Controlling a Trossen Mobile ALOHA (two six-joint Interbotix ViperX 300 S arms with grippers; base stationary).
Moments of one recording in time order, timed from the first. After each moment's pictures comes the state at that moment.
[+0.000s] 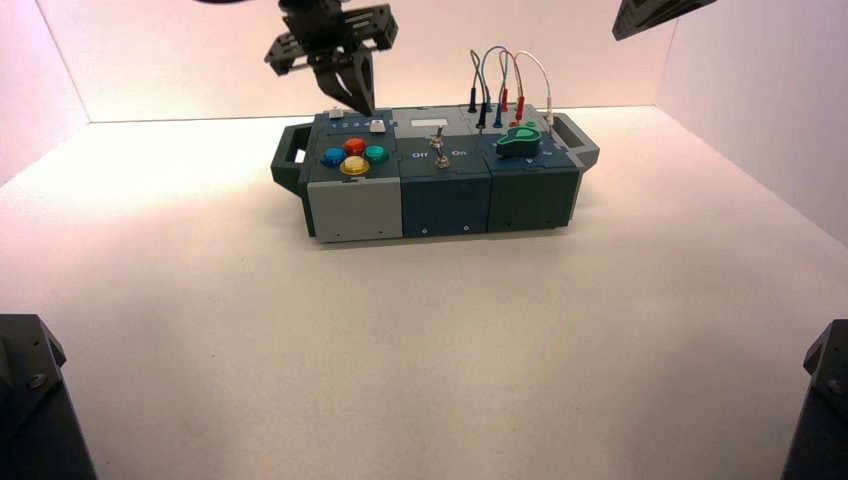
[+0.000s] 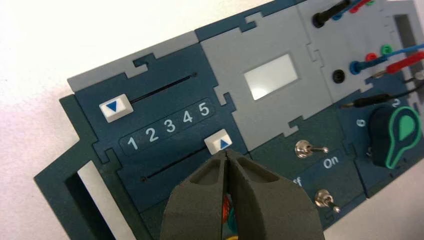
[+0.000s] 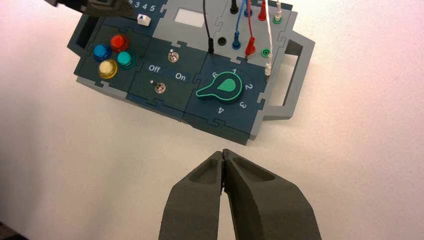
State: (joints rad) left arm -0.40 0.25 0.39 -0.45 0.53 0.24; right arm 0.27 -0.52 0.85 0.34 0.68 -0.34
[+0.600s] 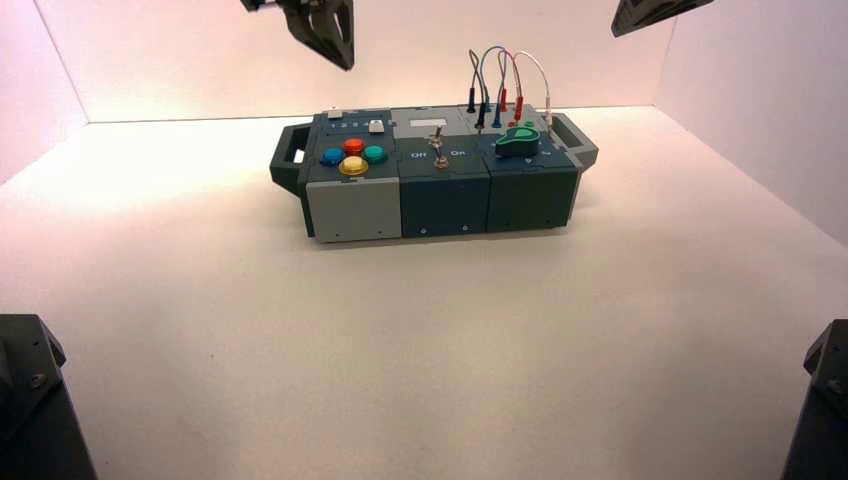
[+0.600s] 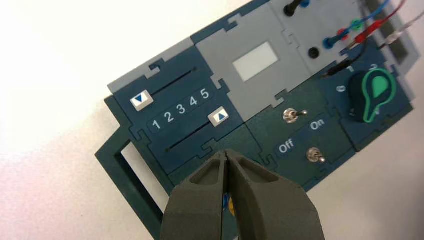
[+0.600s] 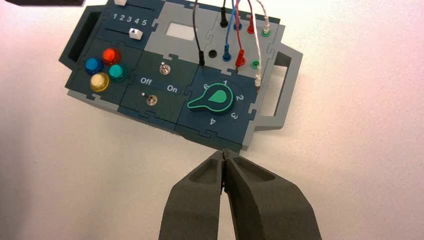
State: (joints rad) left arm -0.40 0.07 0.41 -0.29 0.65 0.24; right arm 0.26 -0.52 0.87 0.34 0.60 -0.34
